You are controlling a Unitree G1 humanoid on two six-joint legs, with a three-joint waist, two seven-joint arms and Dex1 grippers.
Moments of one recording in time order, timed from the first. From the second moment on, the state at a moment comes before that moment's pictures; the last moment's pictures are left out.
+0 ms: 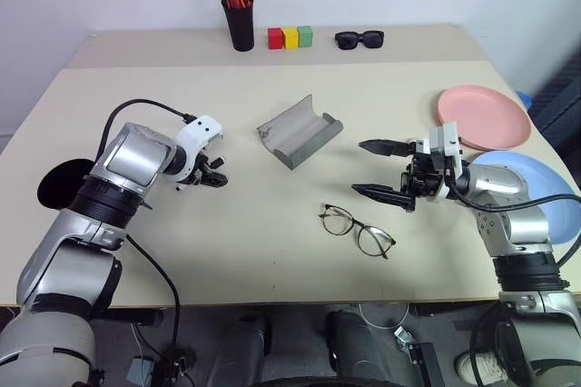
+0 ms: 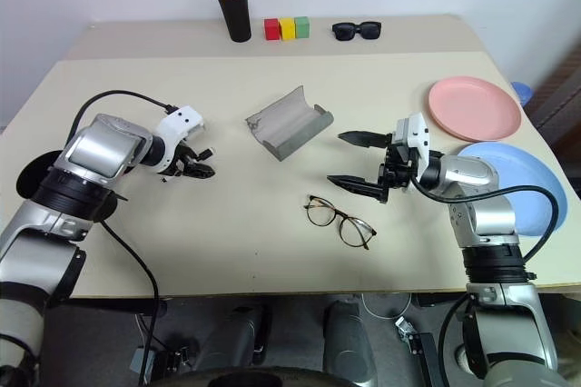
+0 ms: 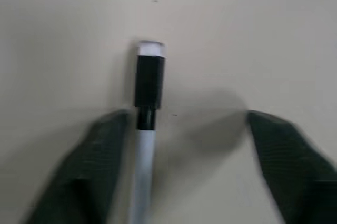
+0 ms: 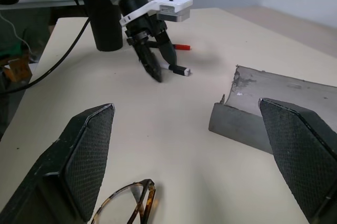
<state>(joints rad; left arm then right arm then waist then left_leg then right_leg) -0.90 0.70 -0.40 0.31 -0.07 1.06 -0.94 -0.44 -0.62 -0.07 0.15 0.51 0.15 1.29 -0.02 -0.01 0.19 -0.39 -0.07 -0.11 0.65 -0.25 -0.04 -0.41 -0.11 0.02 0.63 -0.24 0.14</state>
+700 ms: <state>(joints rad) -0.74 0.52 0.00 -0.06 -0.22 0.99 -0.73 -0.43 -0.61 -0.09 0.24 0.49 0.05 1.32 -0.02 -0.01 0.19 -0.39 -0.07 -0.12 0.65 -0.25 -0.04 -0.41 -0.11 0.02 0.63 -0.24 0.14</state>
